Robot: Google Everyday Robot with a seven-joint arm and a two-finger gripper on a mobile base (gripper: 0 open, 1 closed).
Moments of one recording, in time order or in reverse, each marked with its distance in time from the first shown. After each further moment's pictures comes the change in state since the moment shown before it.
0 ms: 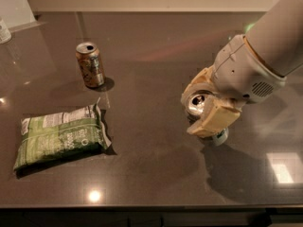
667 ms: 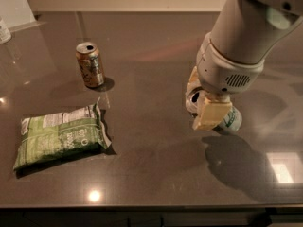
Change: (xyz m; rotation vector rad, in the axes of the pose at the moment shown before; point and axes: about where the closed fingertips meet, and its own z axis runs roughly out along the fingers) arm 0.019 -0.021 0.006 0.014 0.349 -0.026
